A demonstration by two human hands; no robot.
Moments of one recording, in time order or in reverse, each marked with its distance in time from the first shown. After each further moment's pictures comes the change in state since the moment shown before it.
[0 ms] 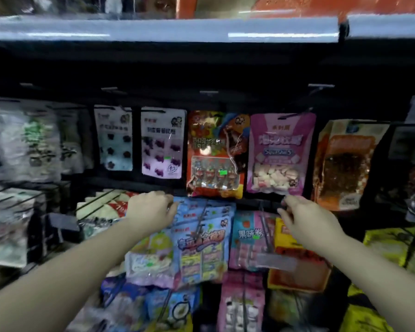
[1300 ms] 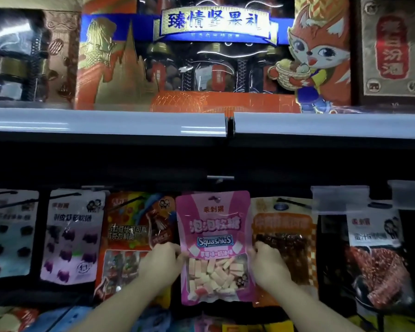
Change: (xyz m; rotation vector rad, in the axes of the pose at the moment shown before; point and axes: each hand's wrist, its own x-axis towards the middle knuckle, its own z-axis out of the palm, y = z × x) left_hand 0.175 0.171 0.005 -0.483 -0.092 -0.077; right_hand 0.124 0.117 0.014 0.423 -0.007 0.566
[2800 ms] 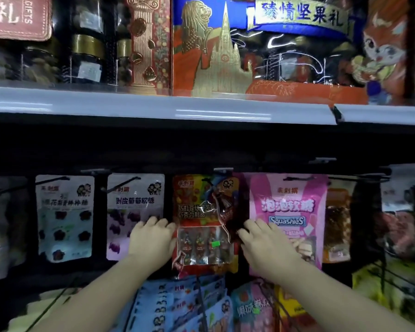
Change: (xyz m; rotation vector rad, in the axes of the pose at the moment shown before) left_hand -0.024 -0.187 -0.088 0.456 0.286 0.413; right_hand -0.120 -0.143 0.067 -0.773 0.265 -0.734
